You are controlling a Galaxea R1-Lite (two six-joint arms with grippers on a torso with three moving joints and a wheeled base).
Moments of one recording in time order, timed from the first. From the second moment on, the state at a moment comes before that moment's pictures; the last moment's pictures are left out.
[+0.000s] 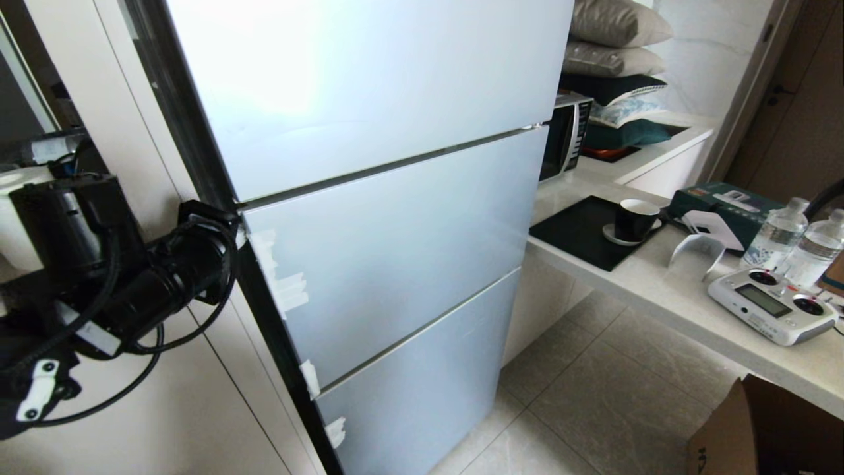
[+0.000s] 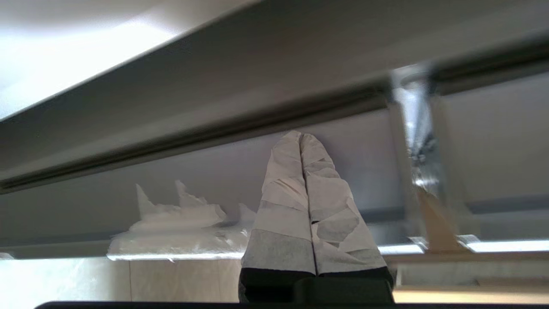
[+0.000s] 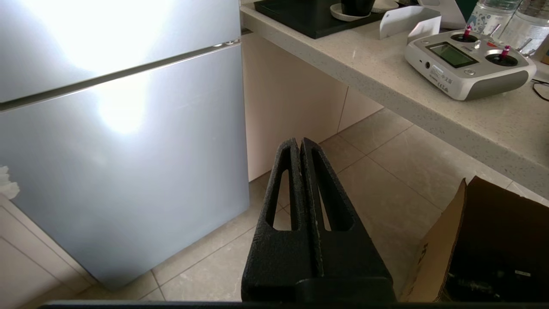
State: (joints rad) left arm -0.26 1.56 -0.74 -0.75 0.25 -1.11; right arm 0.00 0.00 0.00 0.00 0.00 -0.01
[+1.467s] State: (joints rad) left arm -0.36 1.55 -0.68 -0.75 0.30 -1.11; right arm 0.00 0.00 0.00 0.00 0.00 -0.01
